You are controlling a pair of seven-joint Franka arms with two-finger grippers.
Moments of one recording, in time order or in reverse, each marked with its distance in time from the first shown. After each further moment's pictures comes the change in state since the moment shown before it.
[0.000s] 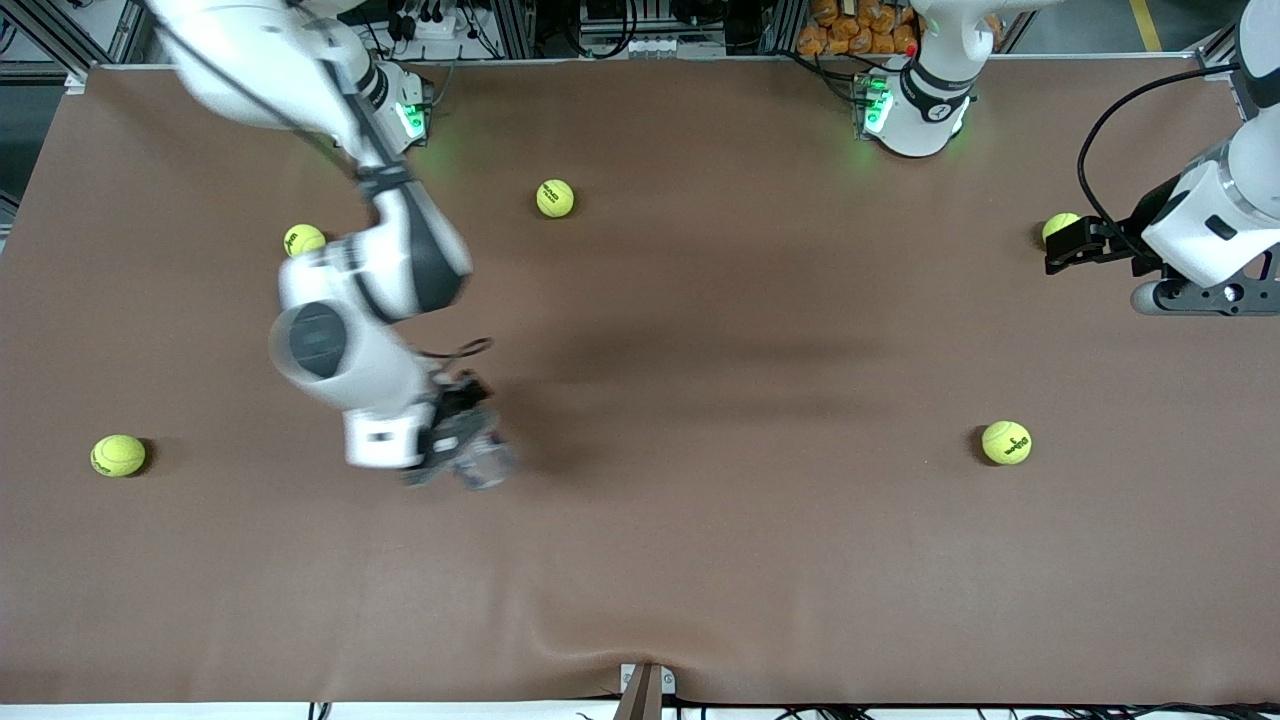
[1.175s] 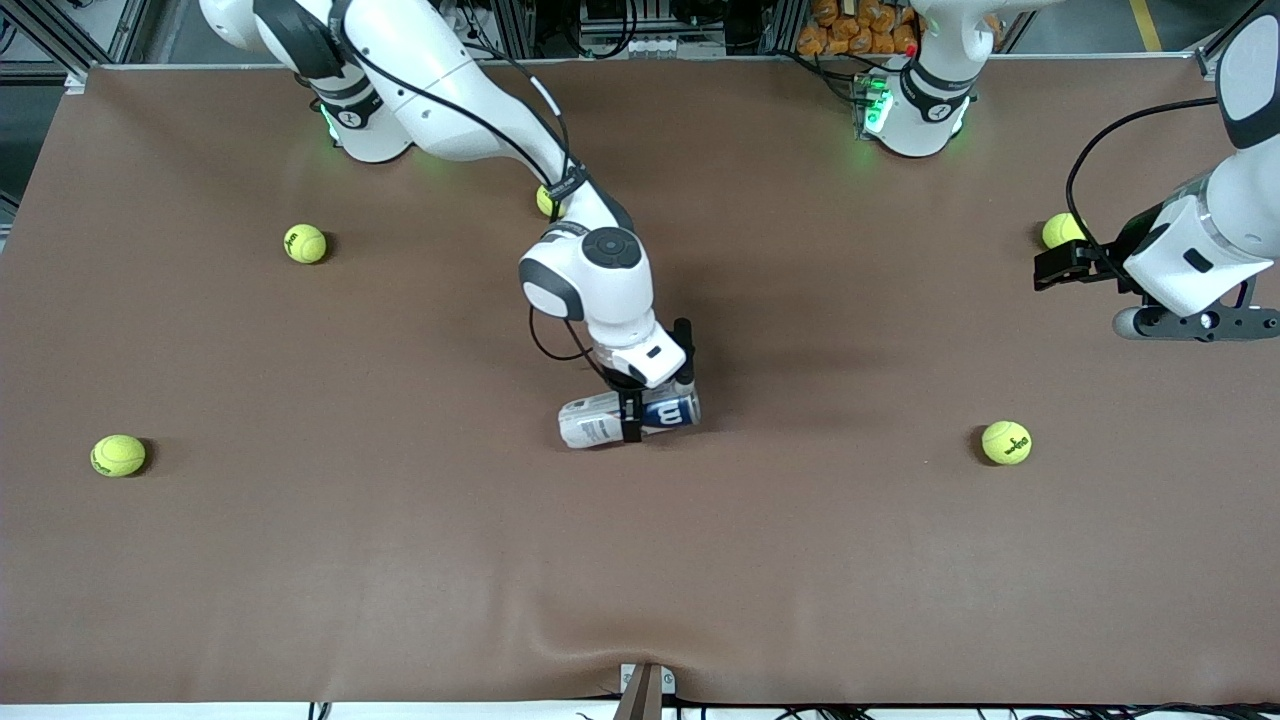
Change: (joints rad) left arm 0.000 0.044 -0.001 -0.001 0.000 0.019 0.000; right arm 0.301 0.274 -0.006 0.098 -0.440 0.384 -0.158
